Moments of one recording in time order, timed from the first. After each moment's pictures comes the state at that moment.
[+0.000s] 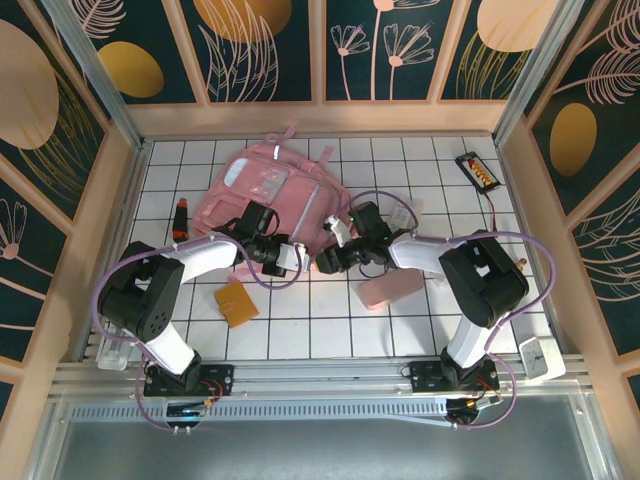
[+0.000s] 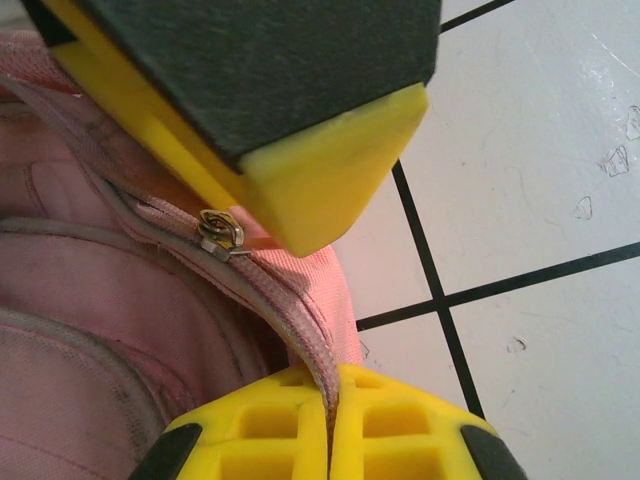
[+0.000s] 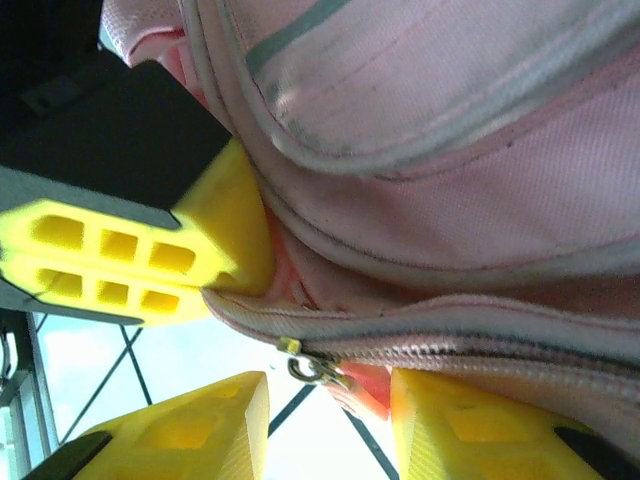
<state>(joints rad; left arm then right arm) -0.50 1.66 0.86 -0.23 0.59 1.26 0.63 1.73 0.86 0.00 -0.63 0.17</state>
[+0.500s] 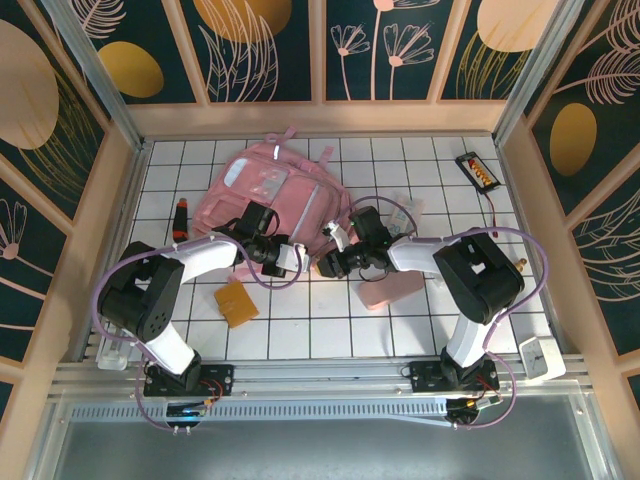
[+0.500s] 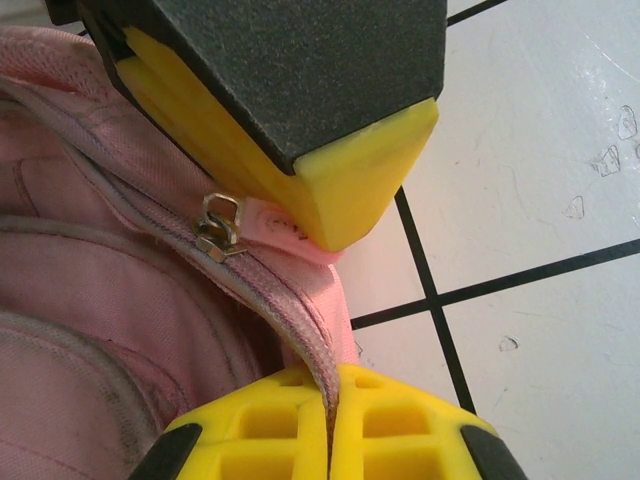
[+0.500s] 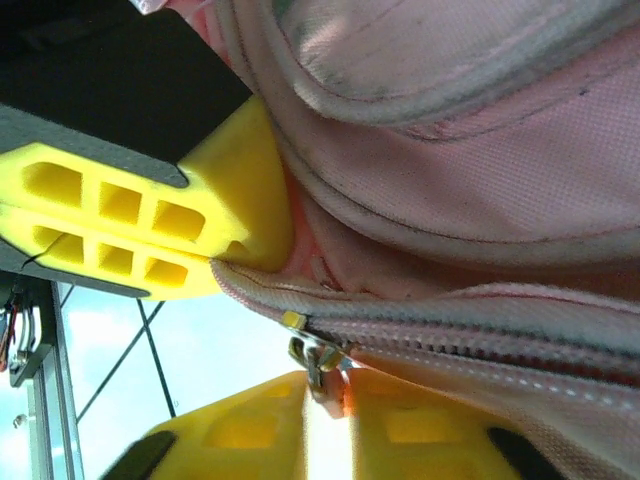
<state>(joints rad) -0.50 1.66 0.86 -0.24 0.59 1.26 0.63 1.76 0.83 0.07 -0.71 0.16</state>
